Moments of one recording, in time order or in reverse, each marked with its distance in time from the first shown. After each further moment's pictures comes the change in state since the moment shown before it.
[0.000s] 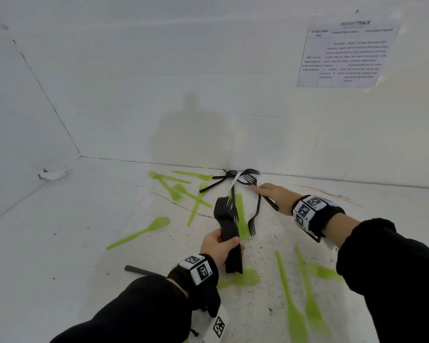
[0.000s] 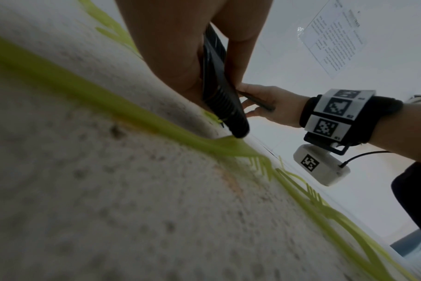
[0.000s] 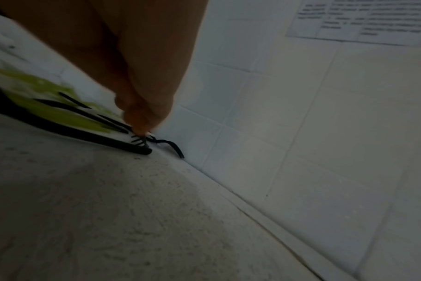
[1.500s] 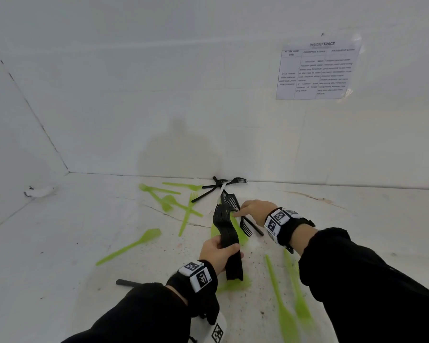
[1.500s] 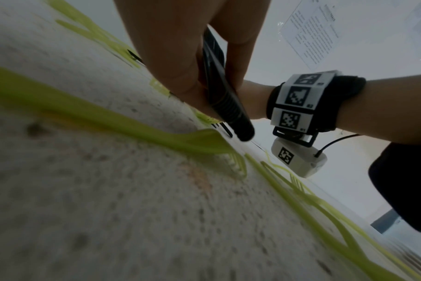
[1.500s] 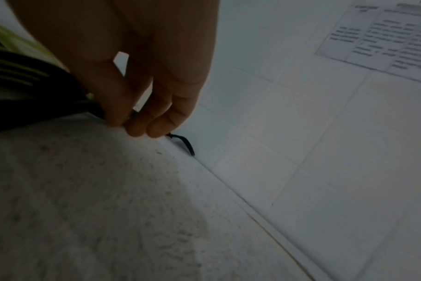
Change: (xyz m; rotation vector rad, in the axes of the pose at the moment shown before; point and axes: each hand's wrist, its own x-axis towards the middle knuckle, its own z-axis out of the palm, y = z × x) left_hand -0.004 0.001 0.014 0.083 -0.052 -0.013; right_hand -0.001 -0.035 0.002 -0.153 -0.138 0.061
